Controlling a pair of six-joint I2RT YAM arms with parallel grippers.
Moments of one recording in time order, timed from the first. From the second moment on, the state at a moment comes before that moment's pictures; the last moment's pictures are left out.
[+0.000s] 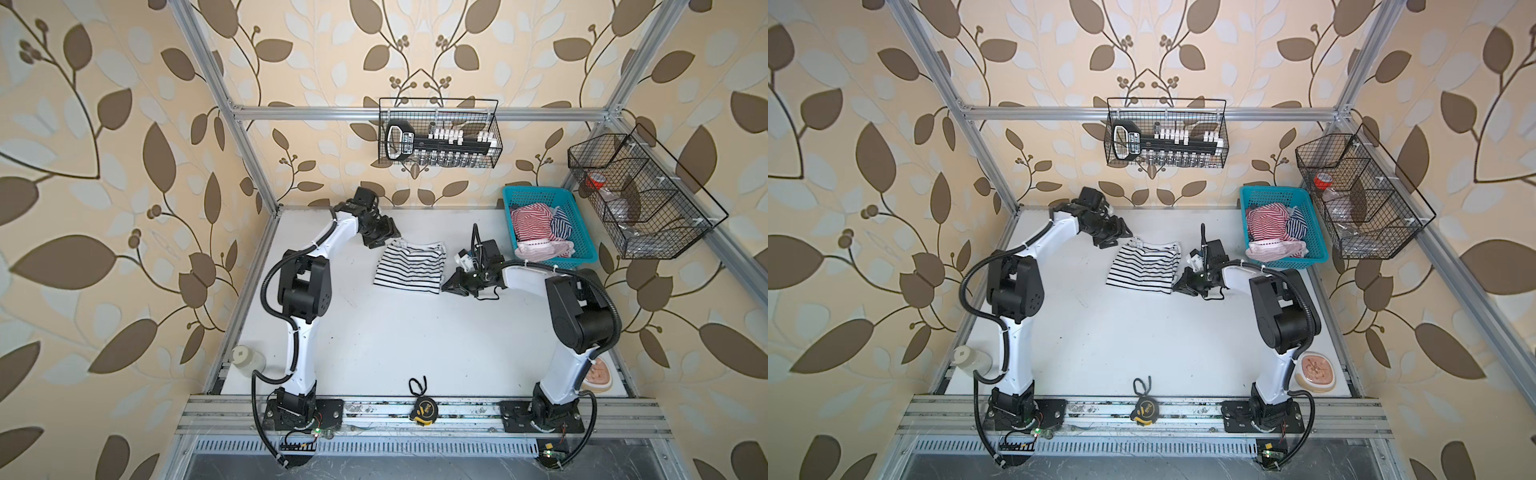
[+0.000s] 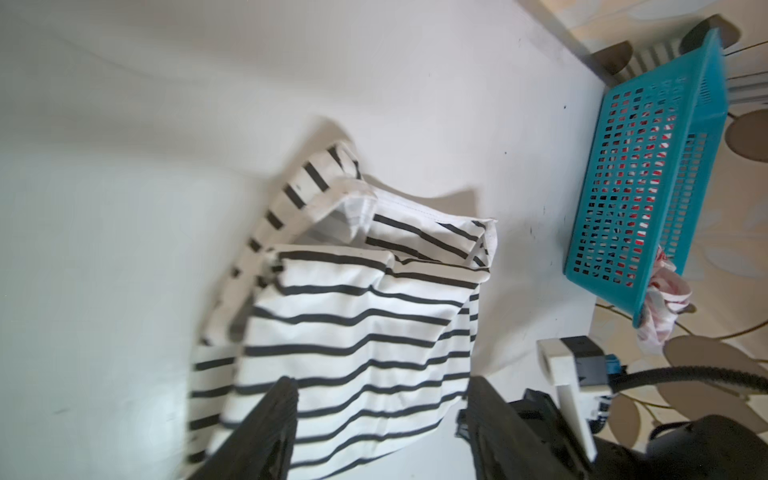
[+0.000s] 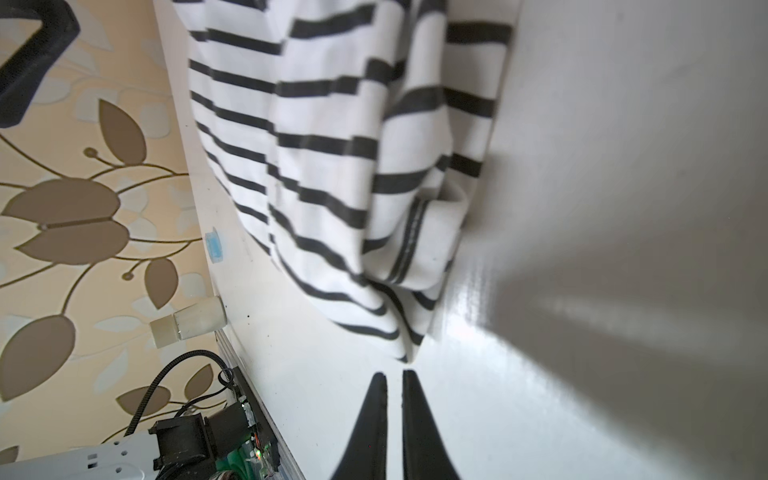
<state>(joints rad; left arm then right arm) -0.21 2.10 1.90 -0.80 0.43 -0.56 0.24 1.82 1.05 -0.28 -0.65 0.50</state>
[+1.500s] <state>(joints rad) -0.28 2.25 1.69 -0.60 0.58 -0.56 0.12 1.61 0.97 -0.40 -0.65 0.42</state>
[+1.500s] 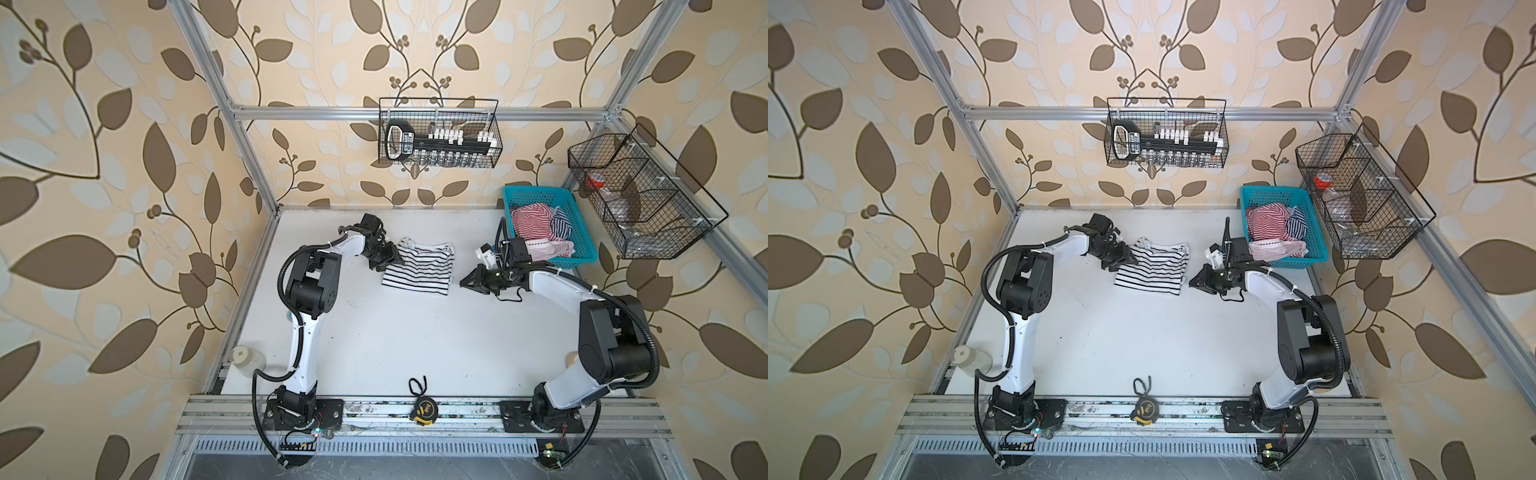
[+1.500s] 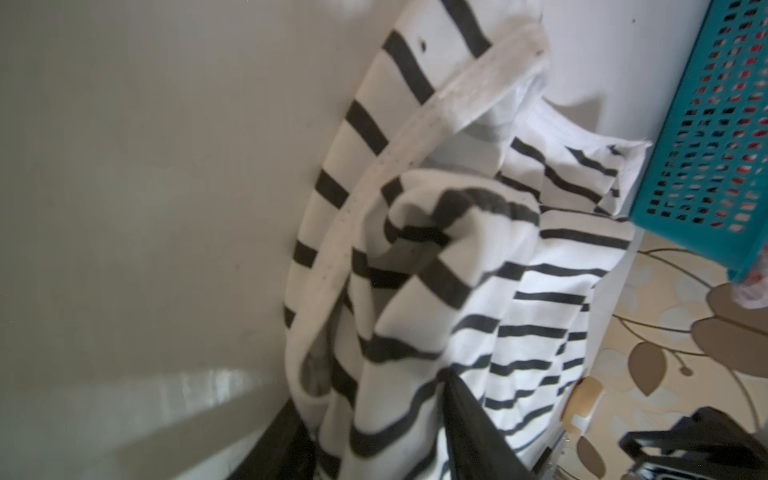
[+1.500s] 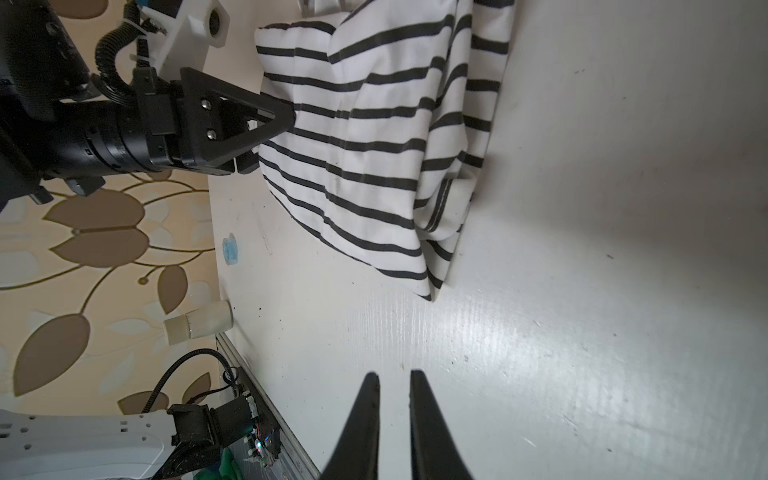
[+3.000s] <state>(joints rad) 0.27 2.57 2.46 -1.15 0.15 -0.05 0.09 1.63 0.90 -0.37 -0.68 0.39</state>
